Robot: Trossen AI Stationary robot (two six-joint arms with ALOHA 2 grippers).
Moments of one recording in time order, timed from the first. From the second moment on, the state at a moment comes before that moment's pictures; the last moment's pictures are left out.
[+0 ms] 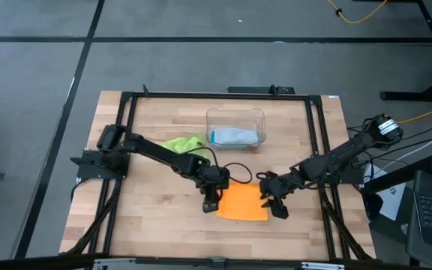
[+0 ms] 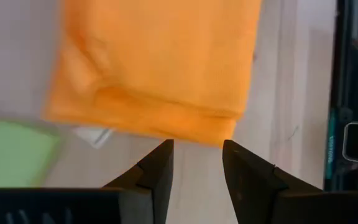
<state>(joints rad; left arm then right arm) -0.20 1.93 1.36 -0.48 0.24 -0.44 0.44 1.35 0.59 -0.12 -0.08 0.54</state>
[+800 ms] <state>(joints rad) -0.33 1.81 1.36 -1.07 -0.03 -0.41 0.32 1.65 0.86 -0.20 -0.11 0.00</state>
